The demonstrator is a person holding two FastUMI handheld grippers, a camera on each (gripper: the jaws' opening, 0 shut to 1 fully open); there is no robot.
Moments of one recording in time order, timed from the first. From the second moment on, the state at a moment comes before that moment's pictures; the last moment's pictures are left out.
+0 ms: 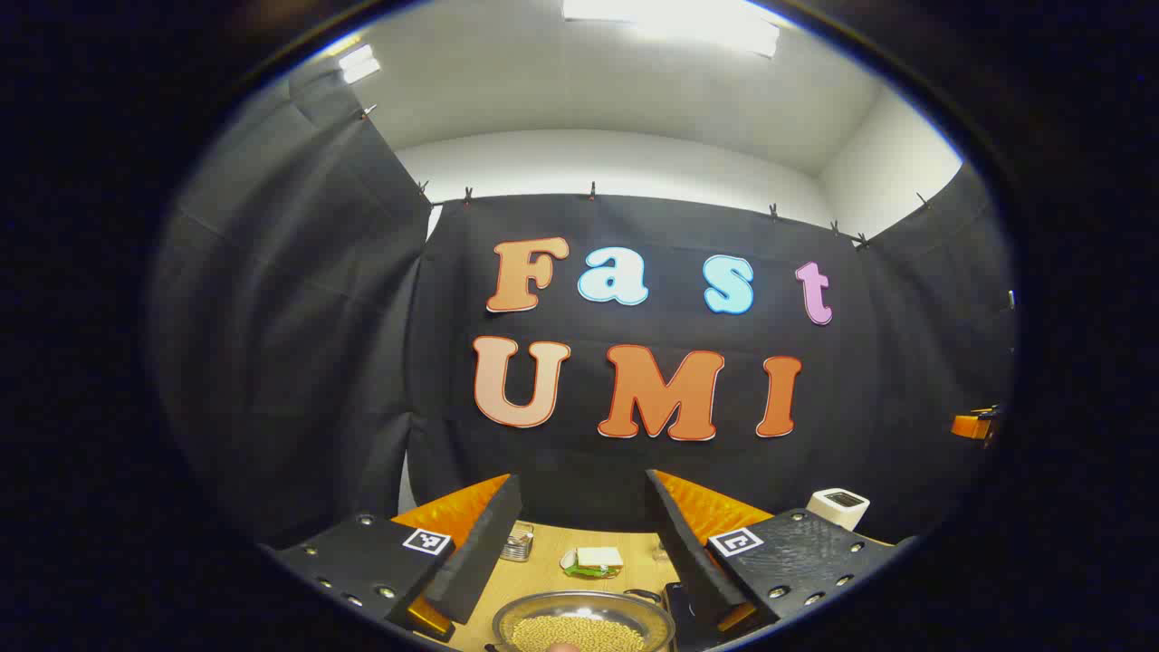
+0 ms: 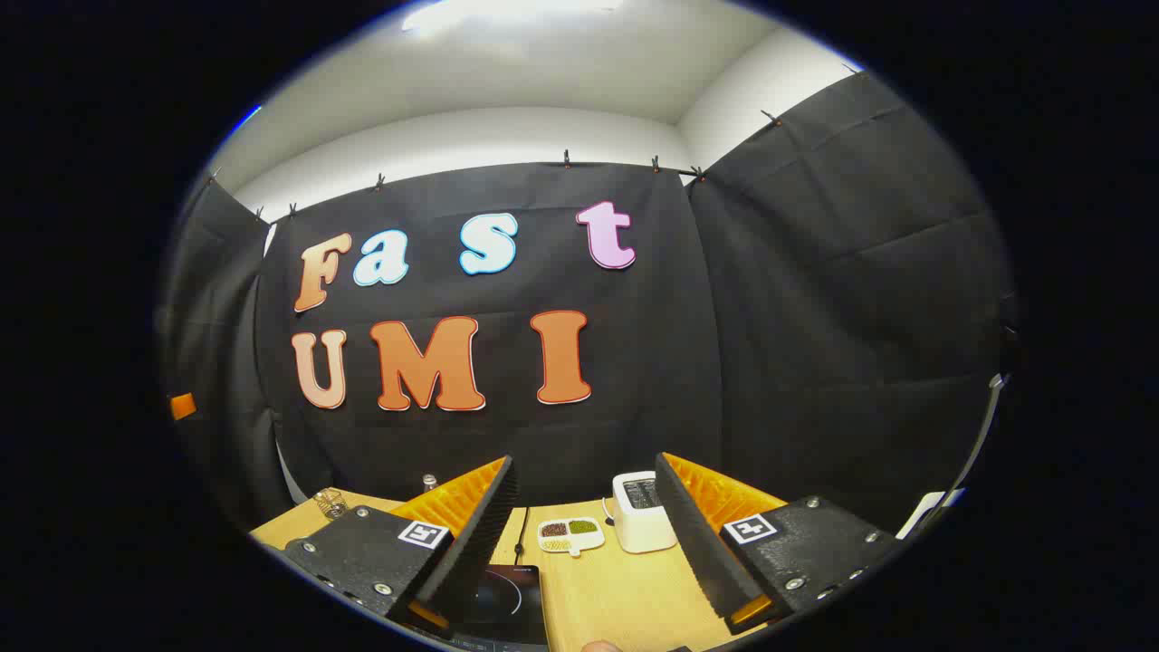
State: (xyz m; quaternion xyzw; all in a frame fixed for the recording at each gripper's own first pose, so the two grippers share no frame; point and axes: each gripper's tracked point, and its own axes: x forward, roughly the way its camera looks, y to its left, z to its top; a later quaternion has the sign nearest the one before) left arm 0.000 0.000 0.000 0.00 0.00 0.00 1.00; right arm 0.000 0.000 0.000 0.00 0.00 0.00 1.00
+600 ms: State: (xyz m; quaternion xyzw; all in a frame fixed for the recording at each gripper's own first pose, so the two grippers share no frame) left arm -0.001 -0.007 0.002 0.02 0.00 0.00 1.00; right arm 0.005 0.003 -0.001 0.00 -0.01 0.01 1.00
